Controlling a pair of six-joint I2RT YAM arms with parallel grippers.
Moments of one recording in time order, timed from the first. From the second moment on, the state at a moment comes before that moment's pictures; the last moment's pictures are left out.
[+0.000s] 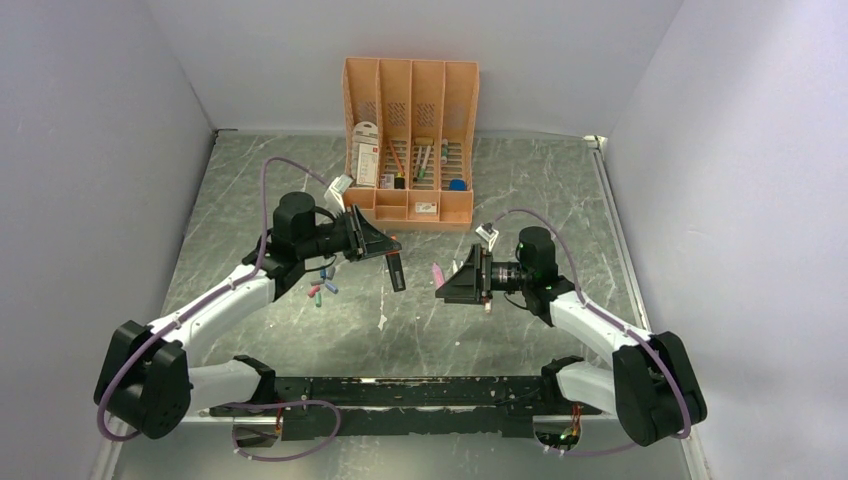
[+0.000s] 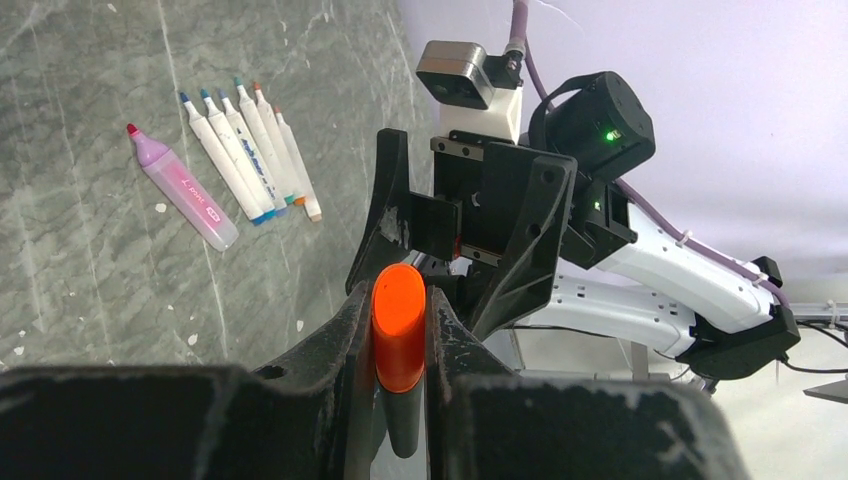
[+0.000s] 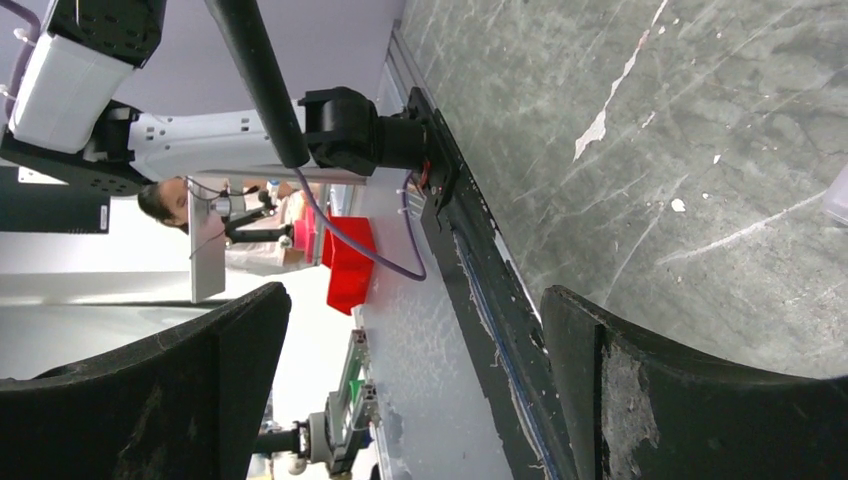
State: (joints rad) left arm -0.48 1.20 0.71 0.21 0.68 -0.94; right arm 0.34 1.15 0.42 0.28 -1.07 0.85
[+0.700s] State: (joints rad) left arm -0.50 1.06 0.59 0.30 0.68 -1.01; right arm 0.33 1.14 0.48 0.36 -1.08 0.95
